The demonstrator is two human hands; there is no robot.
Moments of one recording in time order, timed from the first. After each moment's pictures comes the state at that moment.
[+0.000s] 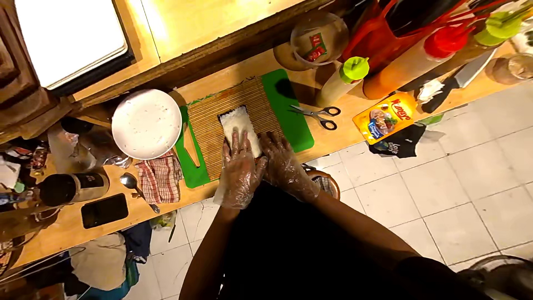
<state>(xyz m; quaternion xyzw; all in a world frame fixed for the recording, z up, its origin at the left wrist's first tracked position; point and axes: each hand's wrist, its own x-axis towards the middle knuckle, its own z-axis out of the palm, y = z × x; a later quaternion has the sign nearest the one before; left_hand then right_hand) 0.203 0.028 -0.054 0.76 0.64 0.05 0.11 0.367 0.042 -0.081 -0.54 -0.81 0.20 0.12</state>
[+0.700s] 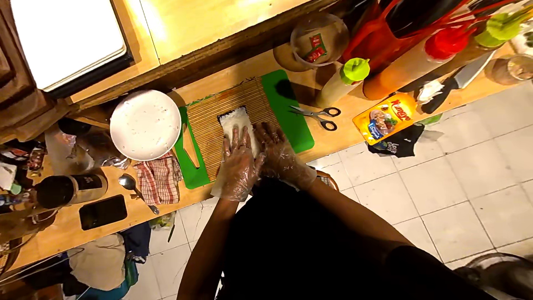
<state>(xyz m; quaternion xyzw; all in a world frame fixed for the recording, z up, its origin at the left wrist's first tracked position) 0.200 0.040 -0.053 0.77 0.62 0.08 0.13 0.363 0.070 -0.078 -0.51 -0.83 0.20 0.08</state>
